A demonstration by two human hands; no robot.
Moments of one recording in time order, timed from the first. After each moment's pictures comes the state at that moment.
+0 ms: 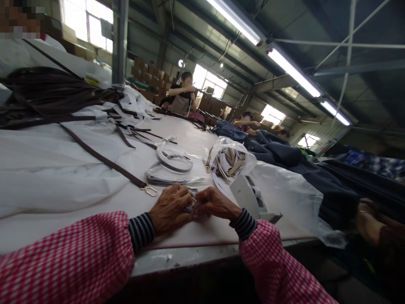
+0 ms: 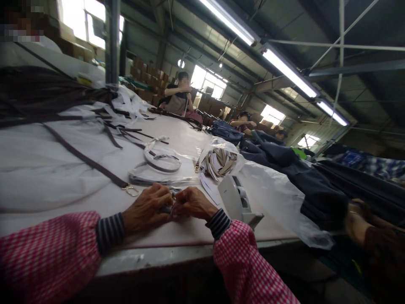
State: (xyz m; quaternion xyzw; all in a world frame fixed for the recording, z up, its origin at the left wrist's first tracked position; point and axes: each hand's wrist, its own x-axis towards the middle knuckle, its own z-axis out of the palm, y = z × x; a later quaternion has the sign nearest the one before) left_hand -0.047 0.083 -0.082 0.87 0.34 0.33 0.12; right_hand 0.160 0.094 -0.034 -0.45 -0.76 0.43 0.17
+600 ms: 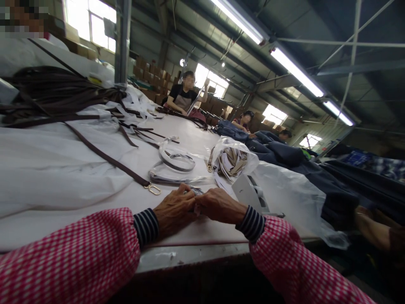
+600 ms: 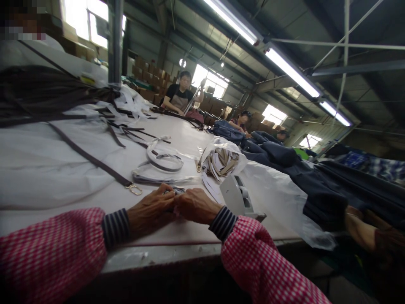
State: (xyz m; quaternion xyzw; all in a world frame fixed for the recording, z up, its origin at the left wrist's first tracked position) left_hand -0.047 0.087 -0.084 0.92 0.28 0.27 0.11; right_hand 0.140 0.073 0.000 -0.38 -0.92 0.02 -0.02
